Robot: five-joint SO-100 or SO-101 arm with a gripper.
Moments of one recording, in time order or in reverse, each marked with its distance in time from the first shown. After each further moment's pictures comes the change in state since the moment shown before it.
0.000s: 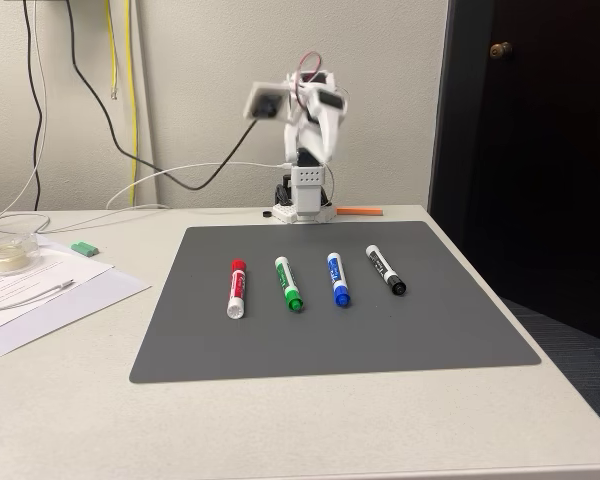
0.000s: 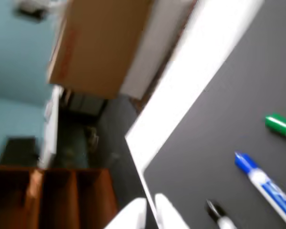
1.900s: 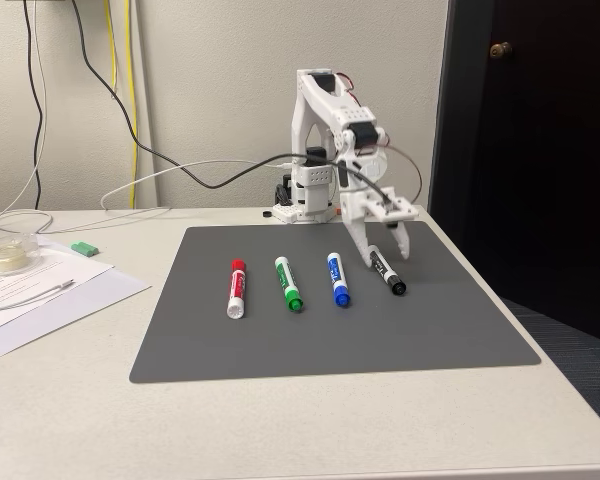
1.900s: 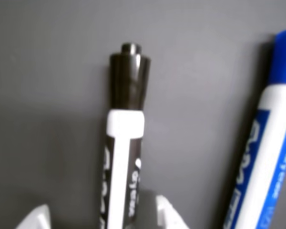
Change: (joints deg) arm -14.1 -41.2 -4.4 9.4 -52.4
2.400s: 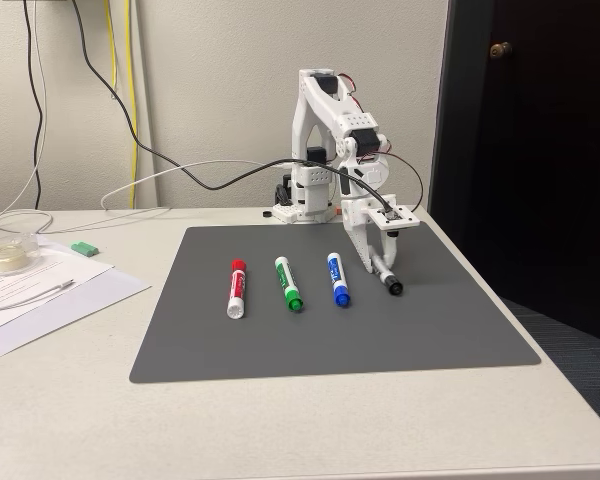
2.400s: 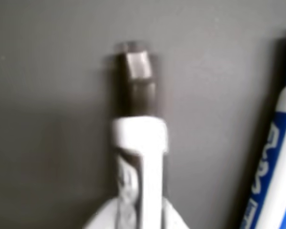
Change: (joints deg) arm -0.6 -3.3 -0.2 -1.7 1.3
